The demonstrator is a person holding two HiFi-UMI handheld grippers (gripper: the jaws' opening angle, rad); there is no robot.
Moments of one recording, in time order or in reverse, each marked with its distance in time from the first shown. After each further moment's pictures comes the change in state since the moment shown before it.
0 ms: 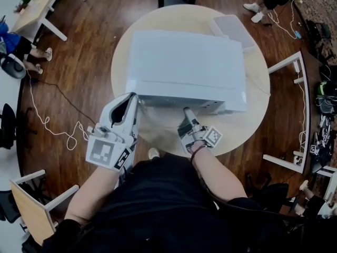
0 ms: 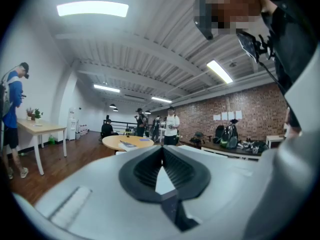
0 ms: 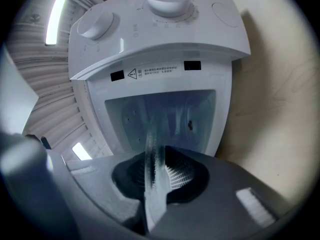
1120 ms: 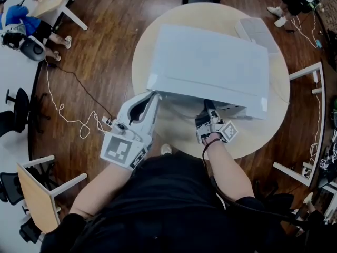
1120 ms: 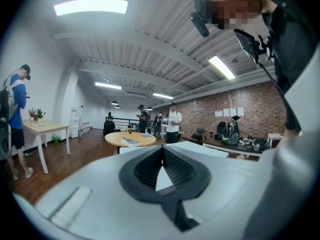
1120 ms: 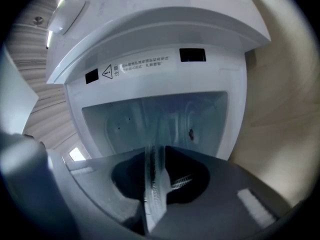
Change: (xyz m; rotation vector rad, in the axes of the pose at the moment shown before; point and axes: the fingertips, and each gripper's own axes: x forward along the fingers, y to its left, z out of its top) left arm -0.009 0.005 -0.005 0.004 0.048 0.024; right arm 0.035 -0.006 0.020 0.007 -0.075 0.012
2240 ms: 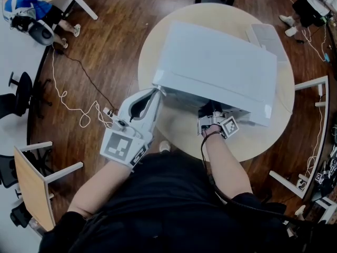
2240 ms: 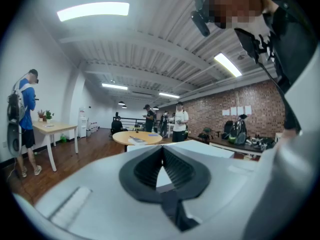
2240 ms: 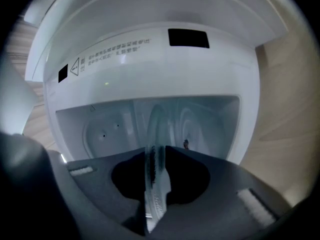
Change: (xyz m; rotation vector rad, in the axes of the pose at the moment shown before) left arm -0.007 0.006 -0.003 -0.006 0.012 0.083; right arm 0.026 -0.021 0.023 -0.012 -0.073 -0.075
